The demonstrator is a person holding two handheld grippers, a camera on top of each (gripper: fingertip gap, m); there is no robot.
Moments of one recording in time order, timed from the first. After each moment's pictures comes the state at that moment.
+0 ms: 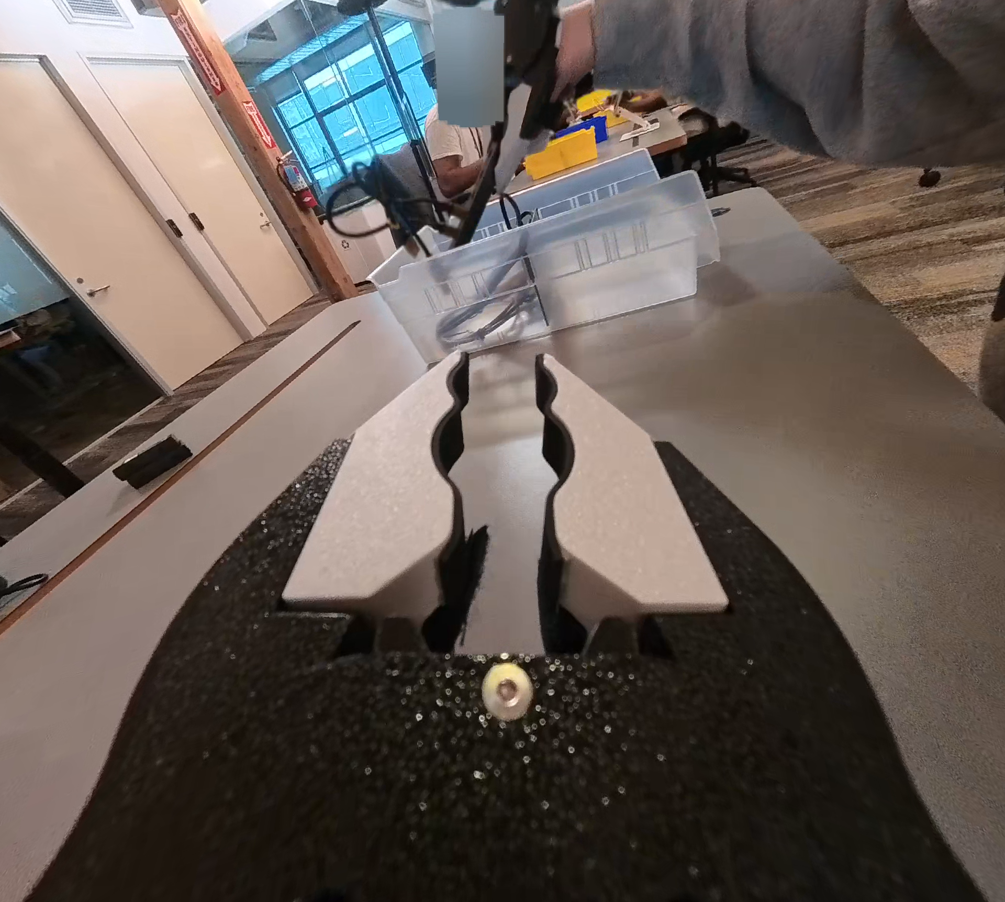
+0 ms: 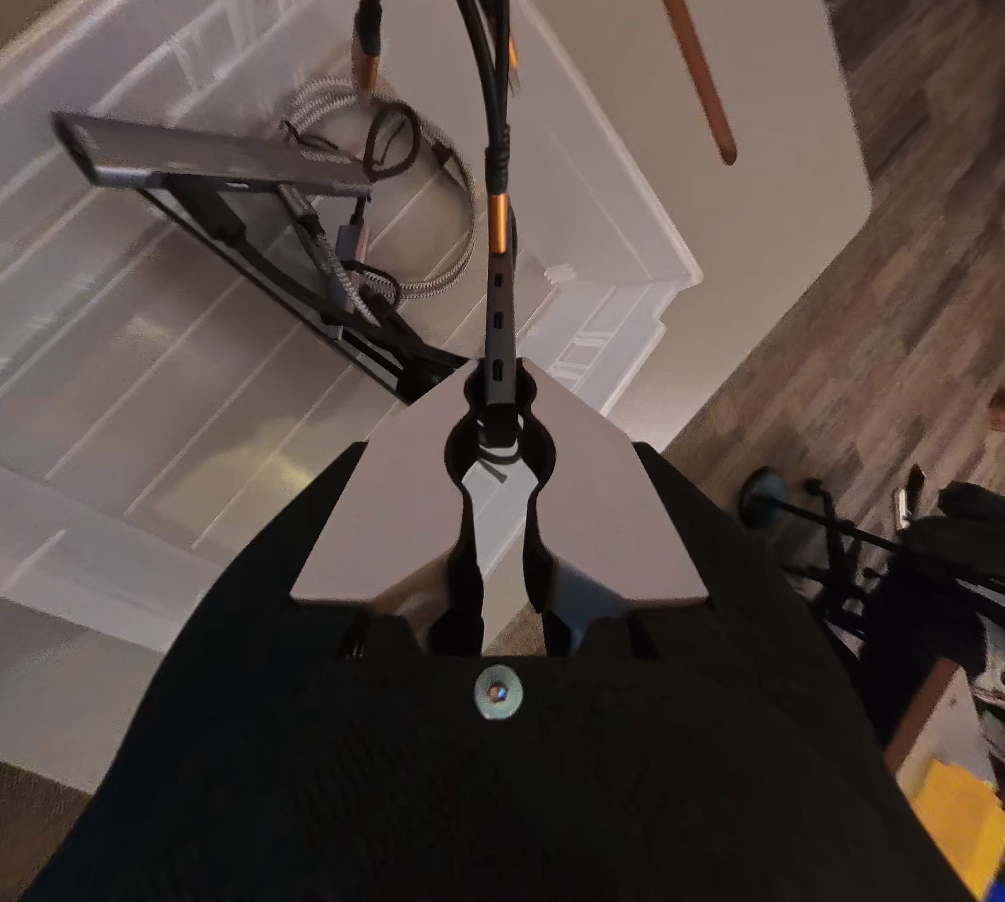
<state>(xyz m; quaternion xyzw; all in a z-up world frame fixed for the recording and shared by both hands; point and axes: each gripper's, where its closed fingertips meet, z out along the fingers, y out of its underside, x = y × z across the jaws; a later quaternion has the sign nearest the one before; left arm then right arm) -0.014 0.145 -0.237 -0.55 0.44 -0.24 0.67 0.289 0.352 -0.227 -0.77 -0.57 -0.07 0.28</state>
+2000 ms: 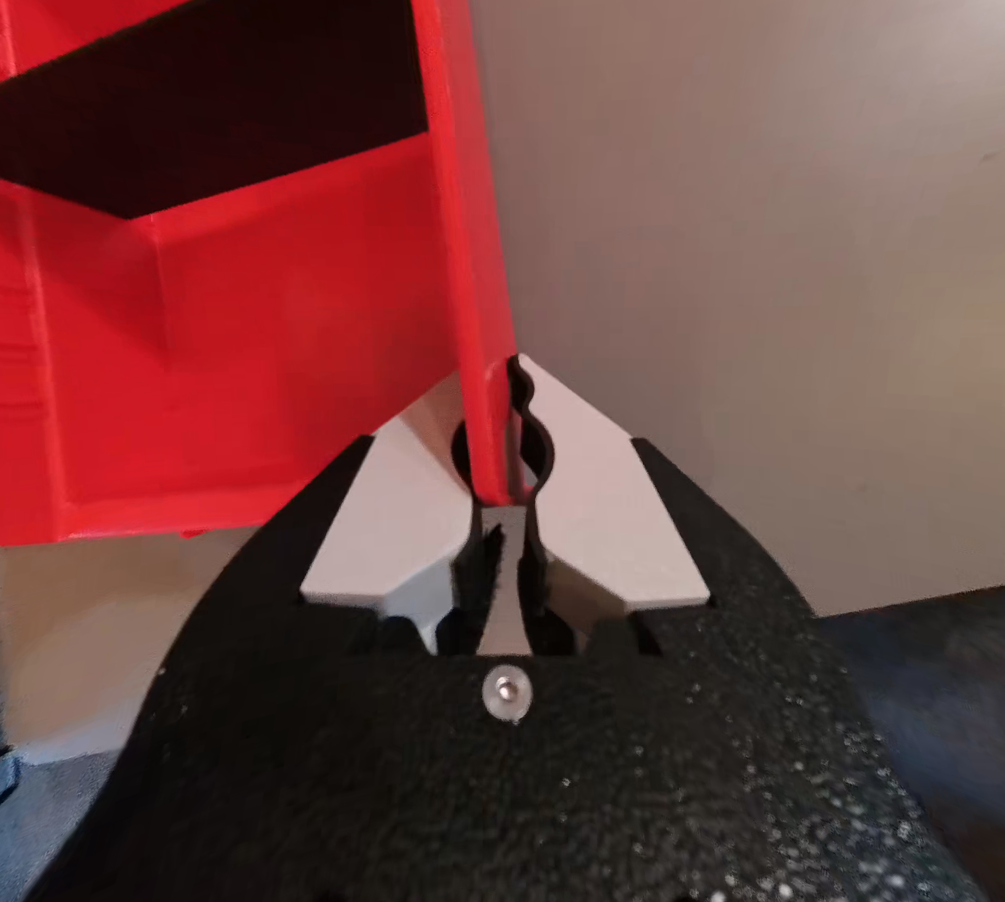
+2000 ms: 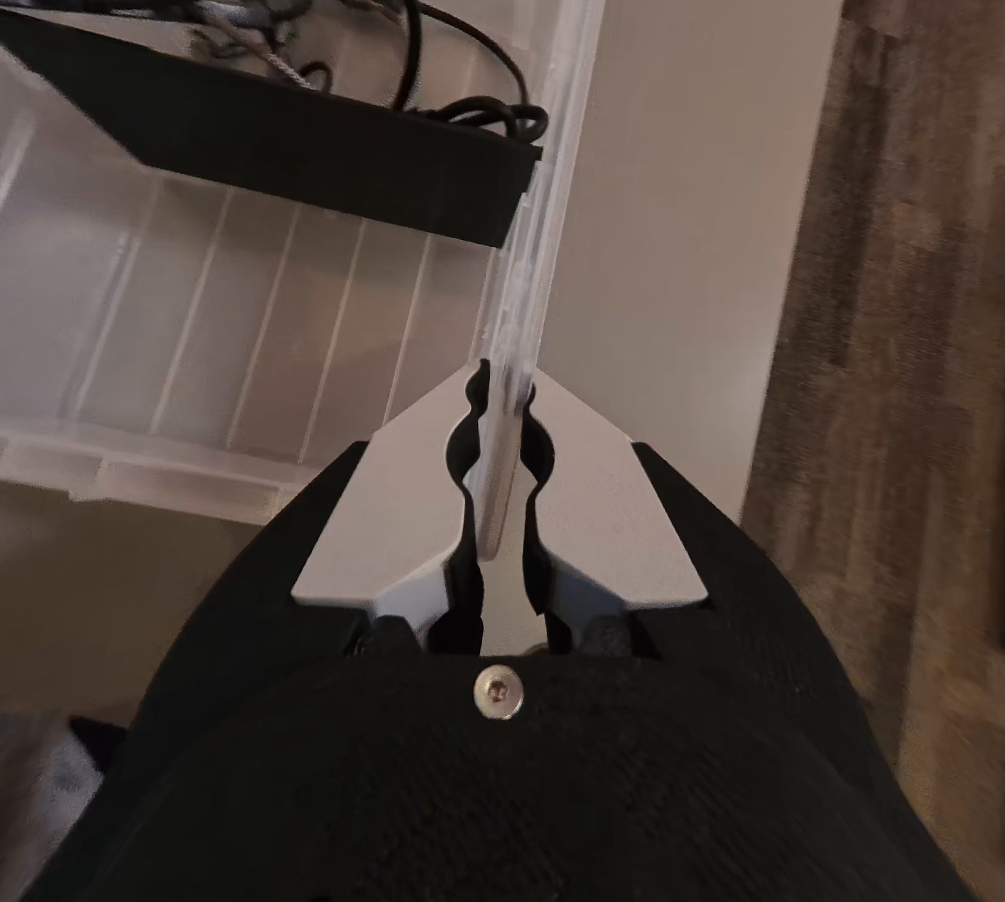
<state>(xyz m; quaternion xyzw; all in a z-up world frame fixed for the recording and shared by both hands) -0.259 0.023 -0.317 -0.95 0.06 0.12 0.28 0.375 0.273 -0.280 -0.89 -0.29 0.07 0.36</state>
